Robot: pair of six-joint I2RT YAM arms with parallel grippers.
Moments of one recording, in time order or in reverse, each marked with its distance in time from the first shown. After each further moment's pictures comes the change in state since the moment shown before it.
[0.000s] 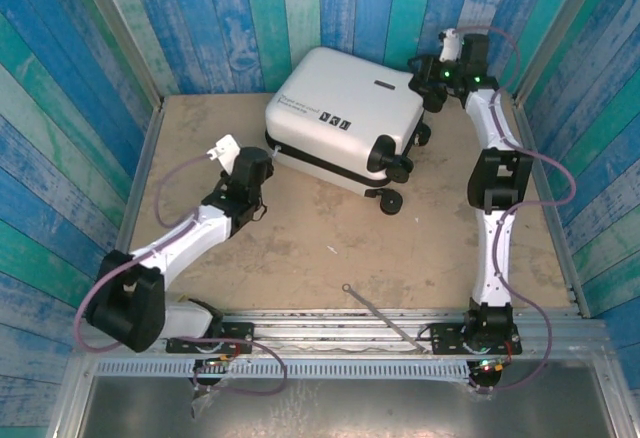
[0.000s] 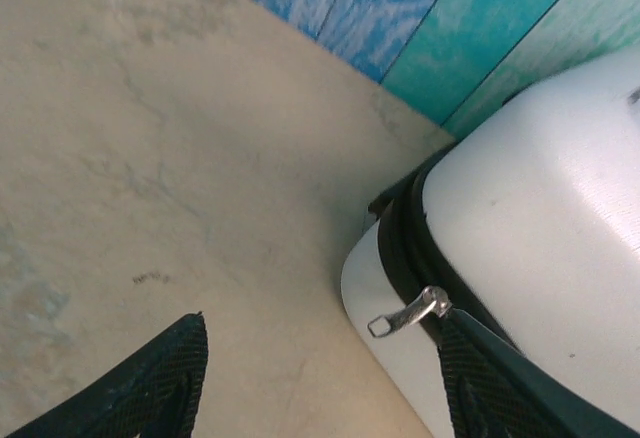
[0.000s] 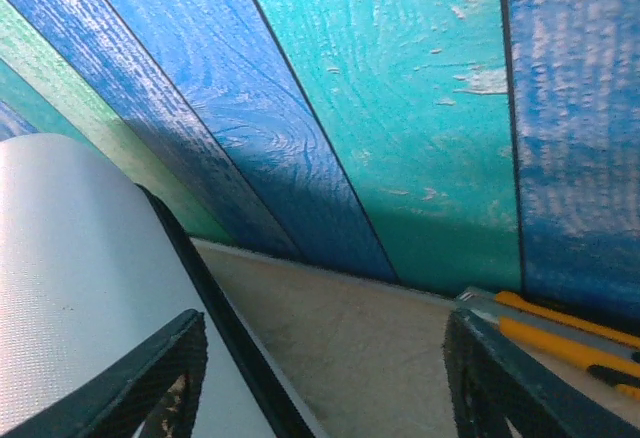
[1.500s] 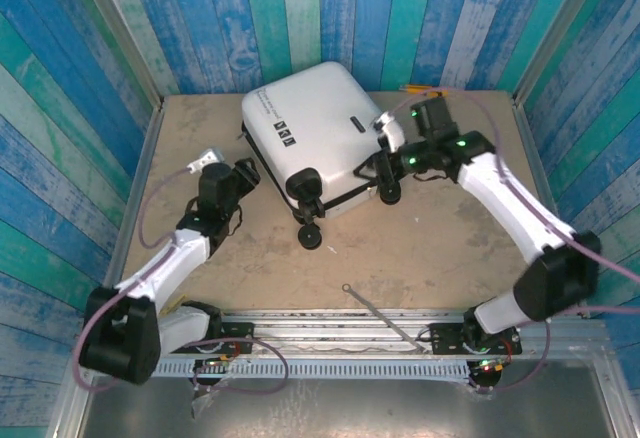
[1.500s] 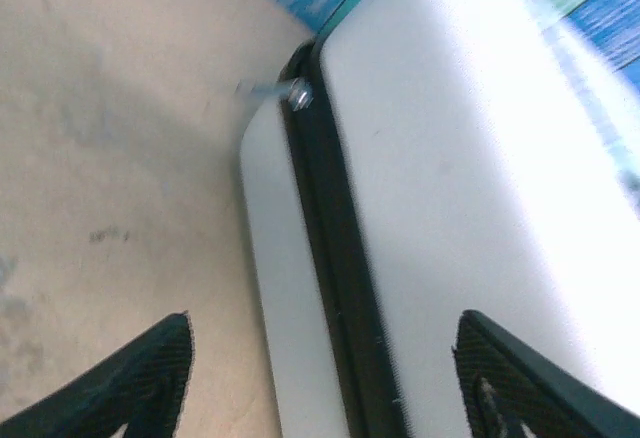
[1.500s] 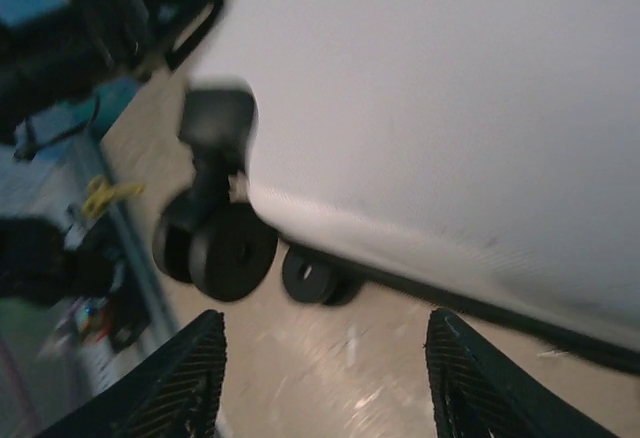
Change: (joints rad) left arm 0.190 -0.239 -0.202 0.124 0.393 0.047; right arm 0.425 -1.091 -1.051 -0.377 -0.007 -0.165
